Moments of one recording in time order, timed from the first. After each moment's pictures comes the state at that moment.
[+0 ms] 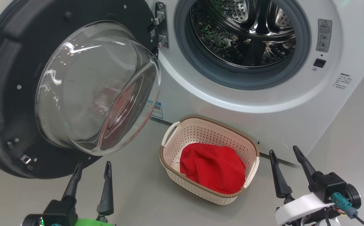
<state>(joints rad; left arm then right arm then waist) 0.17 0.05 -0.21 -0.15 -0.27 0.11 -0.12 0.07 -0.10 0.20 0.11 0.25 -0.01 -0.23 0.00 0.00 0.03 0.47</state>
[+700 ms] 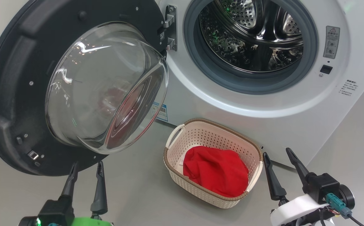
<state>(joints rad) 0.17 0.05 -0.19 -0.15 -0.27 0.12 -0.12 0.07 -0.09 0.23 0.11 0.25 -0.01 -0.21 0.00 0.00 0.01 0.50</state>
